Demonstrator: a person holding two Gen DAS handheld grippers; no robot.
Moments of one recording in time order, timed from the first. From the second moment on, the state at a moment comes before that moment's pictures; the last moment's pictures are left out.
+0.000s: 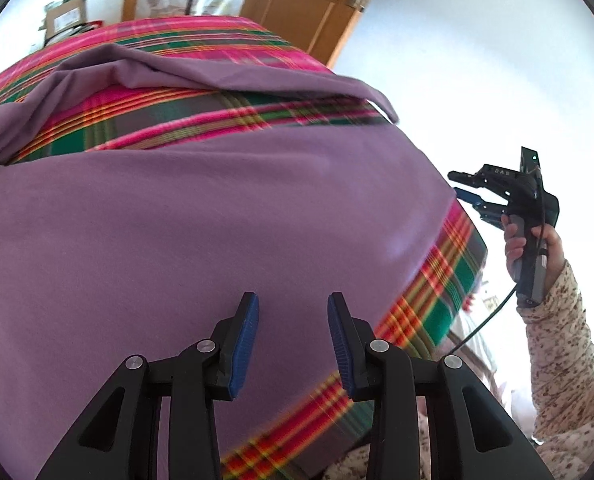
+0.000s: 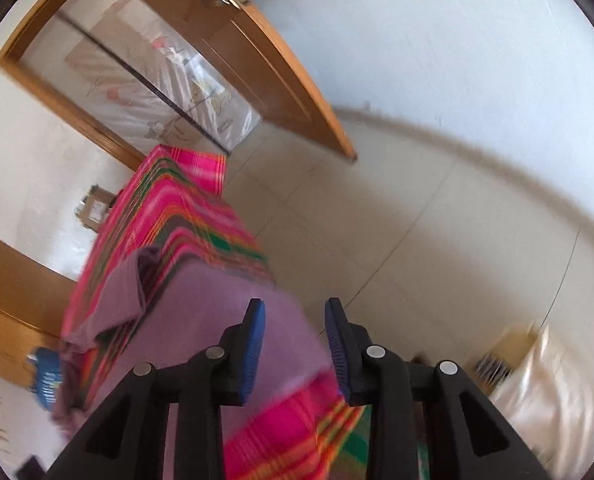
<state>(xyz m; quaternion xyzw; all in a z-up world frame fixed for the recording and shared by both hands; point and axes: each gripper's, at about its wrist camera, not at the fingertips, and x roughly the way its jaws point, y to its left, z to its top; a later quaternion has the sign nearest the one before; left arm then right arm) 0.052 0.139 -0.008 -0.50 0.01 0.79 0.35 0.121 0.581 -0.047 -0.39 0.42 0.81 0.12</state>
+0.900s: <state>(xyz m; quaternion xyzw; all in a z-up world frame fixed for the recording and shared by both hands) 0.089 0.182 -0.006 -0.48 0.12 0.79 0.36 0.127 0.576 -0.081 -0.36 0.59 0.73 0.02</state>
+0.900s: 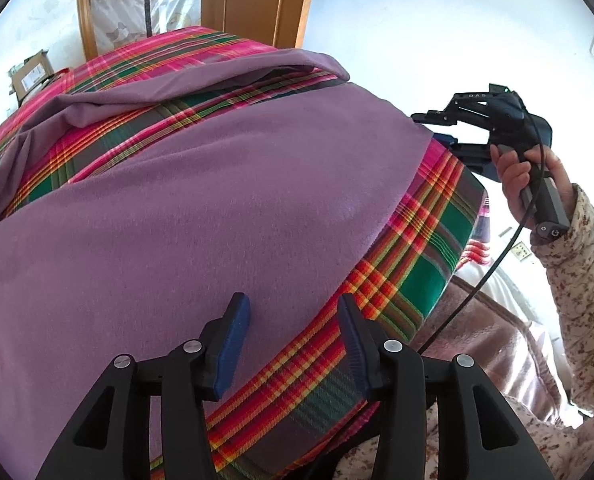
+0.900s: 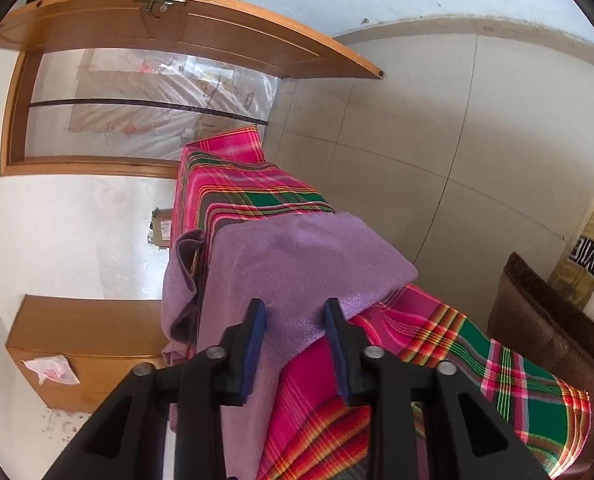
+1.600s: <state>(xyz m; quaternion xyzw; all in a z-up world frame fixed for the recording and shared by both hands) 0.105 0.216 -0.009 -0.41 0.23 0.81 0.34 0.129 0.564 -0.008 -0.30 0.52 0.80 0.03</state>
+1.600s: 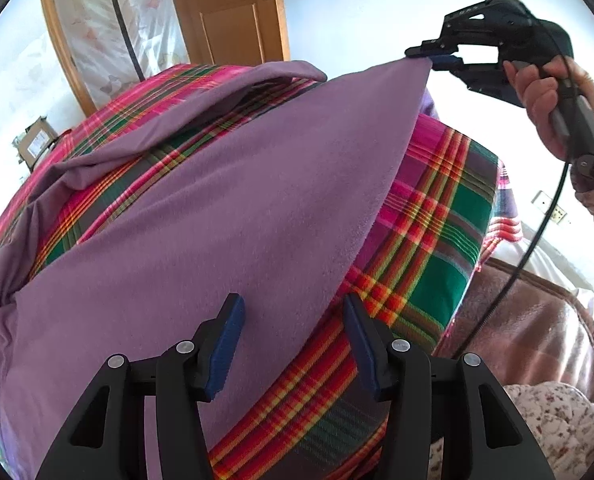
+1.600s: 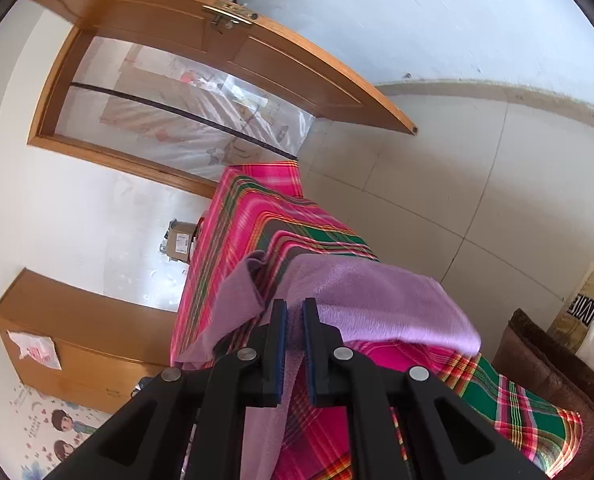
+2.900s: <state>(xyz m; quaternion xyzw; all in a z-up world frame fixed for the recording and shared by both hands) 0.096 0.190 0.039 -0.35 0.13 0.86 0.34 0.186 0.516 -0.053 -0.34 0.60 0.72 0.01</state>
